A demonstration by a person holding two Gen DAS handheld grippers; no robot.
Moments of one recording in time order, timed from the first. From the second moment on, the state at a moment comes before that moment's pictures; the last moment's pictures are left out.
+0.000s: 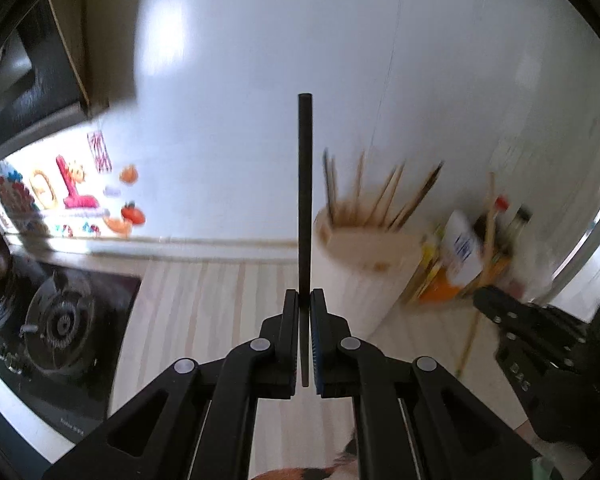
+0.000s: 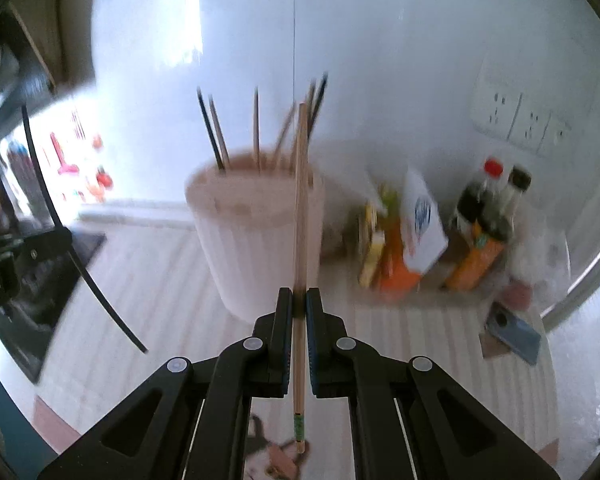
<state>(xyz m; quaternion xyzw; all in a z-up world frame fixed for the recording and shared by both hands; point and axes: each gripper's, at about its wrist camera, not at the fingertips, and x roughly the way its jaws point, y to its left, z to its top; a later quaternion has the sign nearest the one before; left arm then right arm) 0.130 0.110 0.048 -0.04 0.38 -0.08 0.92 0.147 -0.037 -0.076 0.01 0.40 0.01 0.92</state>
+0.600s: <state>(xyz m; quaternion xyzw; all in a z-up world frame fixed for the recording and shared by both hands) 0.227 0.057 0.140 -0.05 0.31 -0.15 0.94 0.275 -0.092 0.027 0.15 0.29 0.04 0.94</state>
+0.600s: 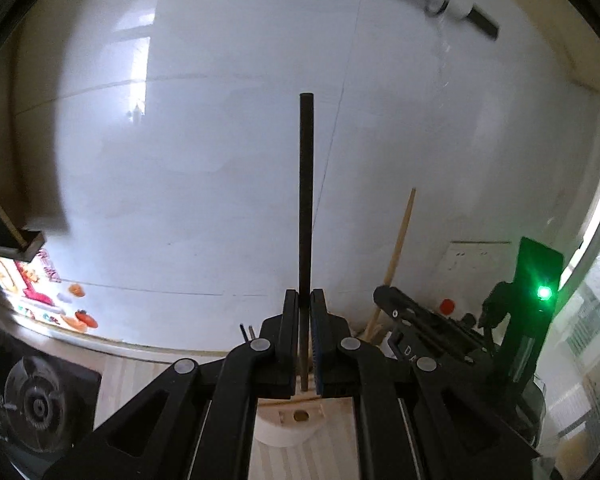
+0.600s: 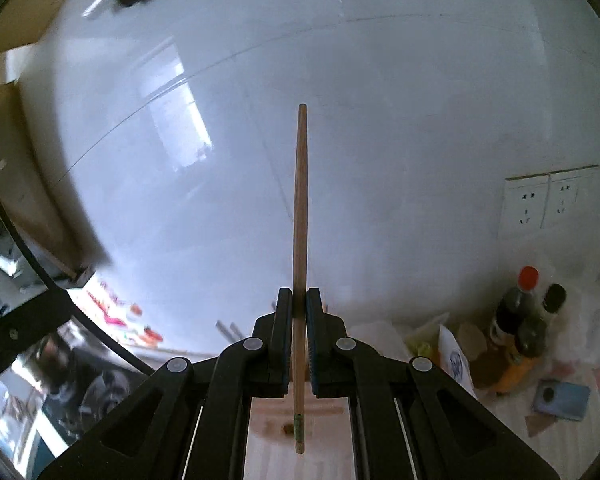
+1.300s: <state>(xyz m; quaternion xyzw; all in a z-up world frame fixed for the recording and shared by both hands) 0.289 0.077 0.078 -0.06 0.41 -0.10 0.91 0.364 -0.090 -0.041 0.13 0.31 0.04 0.94</state>
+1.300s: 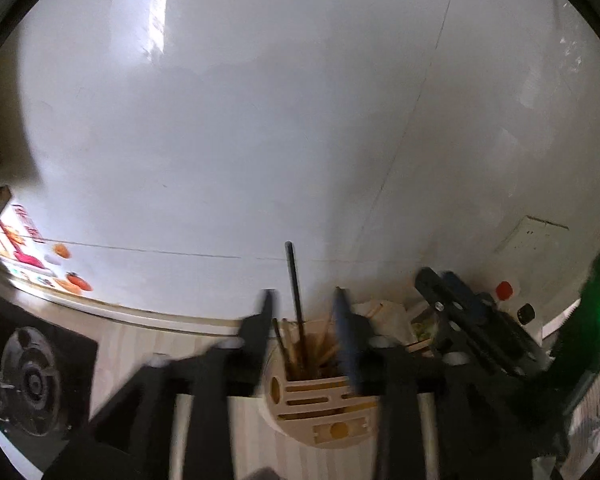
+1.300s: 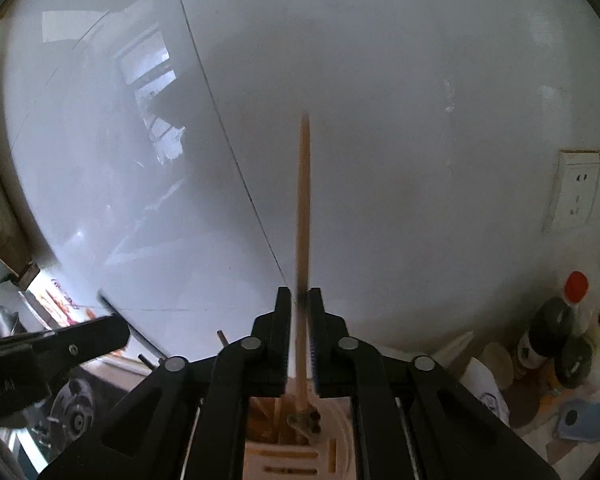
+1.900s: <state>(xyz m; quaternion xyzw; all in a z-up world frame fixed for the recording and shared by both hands) 0.220 0.092 0.042 0.01 0.42 0.00 0.91 0.273 -0.101 -0.045 0.03 0.37 -0.08 0.92</state>
